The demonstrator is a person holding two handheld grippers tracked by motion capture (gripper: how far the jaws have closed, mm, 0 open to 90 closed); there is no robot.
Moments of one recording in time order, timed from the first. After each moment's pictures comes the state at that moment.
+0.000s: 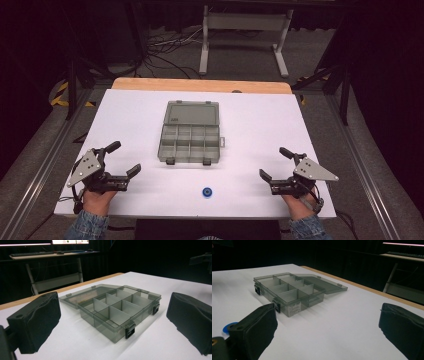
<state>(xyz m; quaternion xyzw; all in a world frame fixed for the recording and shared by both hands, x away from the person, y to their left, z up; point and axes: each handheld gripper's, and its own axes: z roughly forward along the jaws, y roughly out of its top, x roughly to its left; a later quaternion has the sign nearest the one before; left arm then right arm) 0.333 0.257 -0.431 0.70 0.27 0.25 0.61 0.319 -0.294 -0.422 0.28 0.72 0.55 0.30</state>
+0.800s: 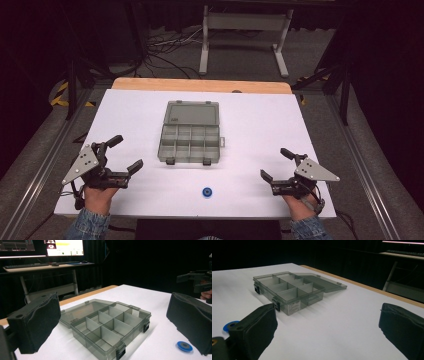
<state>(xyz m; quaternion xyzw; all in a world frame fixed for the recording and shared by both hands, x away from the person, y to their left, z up) 0.331 0.246 -0.404 0.68 0.24 0.25 0.64 0.317 -0.297 -0.423 0.29 0.72 0.55 0.30</state>
